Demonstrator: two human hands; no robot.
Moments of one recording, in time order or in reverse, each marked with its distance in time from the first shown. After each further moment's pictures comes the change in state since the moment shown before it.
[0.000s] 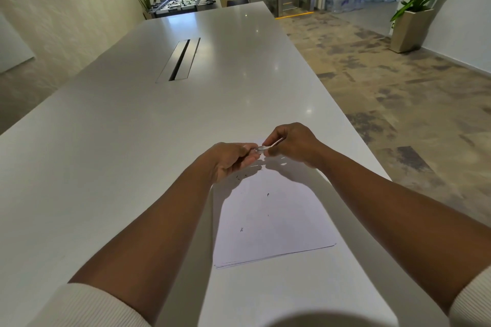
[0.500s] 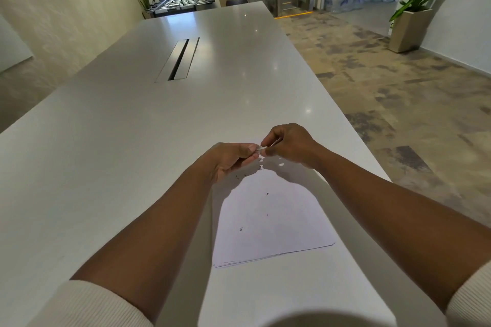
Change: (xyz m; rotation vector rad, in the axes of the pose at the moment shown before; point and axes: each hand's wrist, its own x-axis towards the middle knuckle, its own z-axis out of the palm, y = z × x) left_hand 0.005 -0.004 -0.002 0.065 -0.007 0.067; right_hand 0.000 -0.002 0.005 -0.029 0.006 -0.049
